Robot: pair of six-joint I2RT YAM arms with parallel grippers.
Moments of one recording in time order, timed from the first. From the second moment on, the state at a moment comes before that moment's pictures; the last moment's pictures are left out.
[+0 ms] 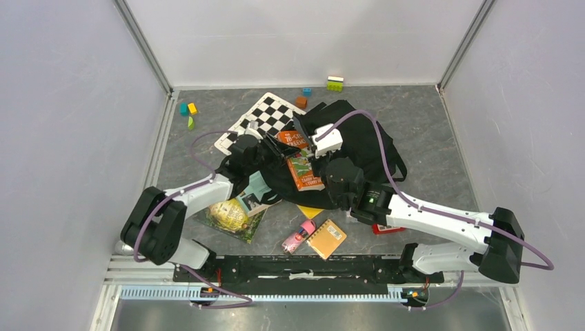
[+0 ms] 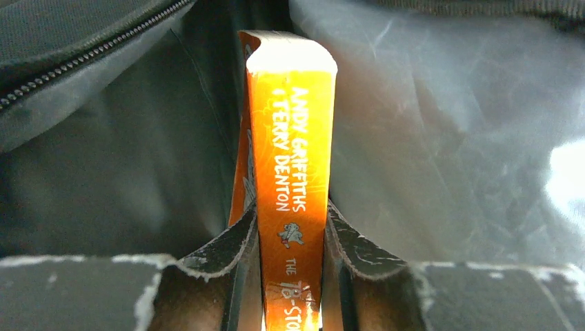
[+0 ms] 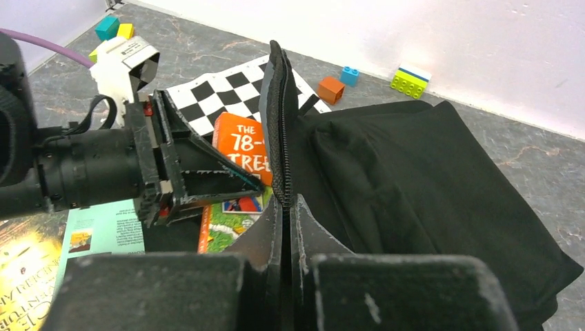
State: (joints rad) left arm -0.52 1.43 0.70 0.40 0.22 -1.20; right arm 1.12 1.21 0.94 0.16 0.77 0.01
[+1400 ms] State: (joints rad) left arm -0.67 1.99 0.95 0.82 0.22 -1.15; right arm 1.12 1.26 0.86 0.28 0.63 -0.11
